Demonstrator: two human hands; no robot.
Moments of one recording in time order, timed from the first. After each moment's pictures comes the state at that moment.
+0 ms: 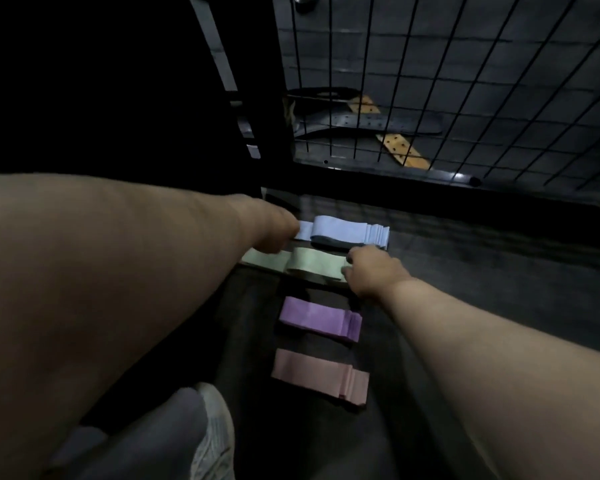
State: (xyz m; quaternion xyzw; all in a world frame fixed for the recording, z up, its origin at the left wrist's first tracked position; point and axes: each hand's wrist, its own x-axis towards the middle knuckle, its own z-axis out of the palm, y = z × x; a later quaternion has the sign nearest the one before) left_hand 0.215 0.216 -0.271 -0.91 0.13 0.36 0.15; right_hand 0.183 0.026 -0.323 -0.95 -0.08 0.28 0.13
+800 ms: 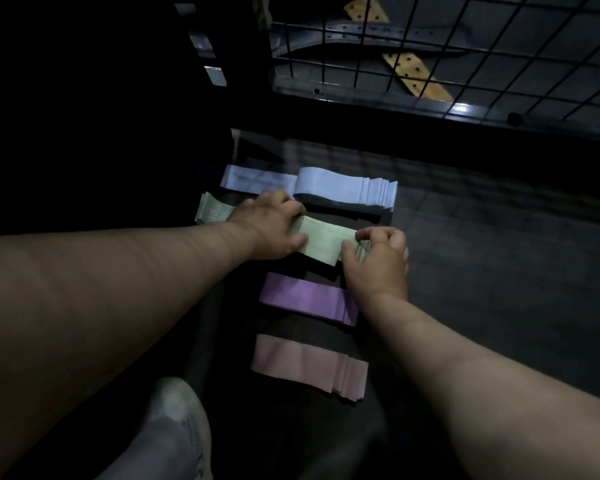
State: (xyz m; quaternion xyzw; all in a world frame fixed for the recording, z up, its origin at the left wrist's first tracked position) left_hand 0.202 0.216 -0.395 -0.96 0.06 0.24 -0.09; right_hand 0.162 0.024 -0.425 -0.92 0.12 0.12 0.36
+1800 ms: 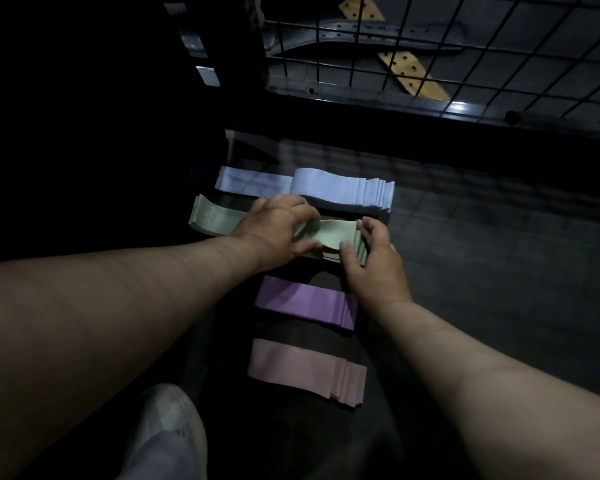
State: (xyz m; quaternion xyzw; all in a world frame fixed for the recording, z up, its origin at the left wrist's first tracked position) left_hand 0.196 0.205 -0.410 -0.97 0.12 0.13 -0.17; right_hand 0.163 0.013 -0.433 -0.88 0.07 0.14 0.44
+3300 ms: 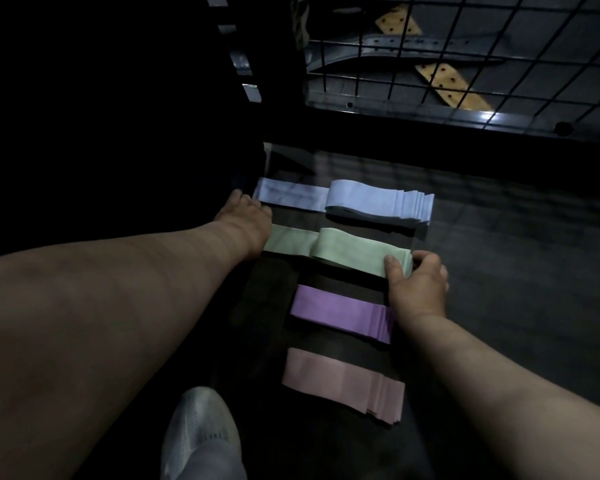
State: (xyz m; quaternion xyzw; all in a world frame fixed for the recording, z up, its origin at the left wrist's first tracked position) left_hand 0.217 0.280 -0.412 -0.91 0.02 0.33 0.26; right_hand 0.161 0.022 -0.441 -0.86 0.25 0.14 0.42
